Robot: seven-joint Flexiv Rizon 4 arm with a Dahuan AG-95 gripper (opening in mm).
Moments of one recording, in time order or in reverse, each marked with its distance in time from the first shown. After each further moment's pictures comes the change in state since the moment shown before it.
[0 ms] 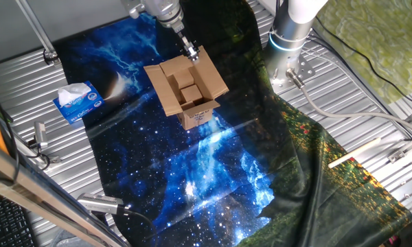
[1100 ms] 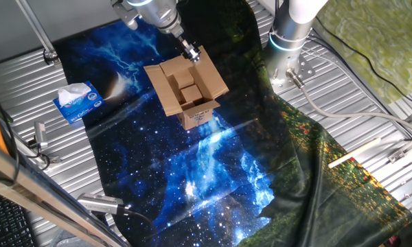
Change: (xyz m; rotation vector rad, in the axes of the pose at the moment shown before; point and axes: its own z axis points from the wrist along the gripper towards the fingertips) arm -0.001 0.005 0.000 0.029 0.089 -0.113
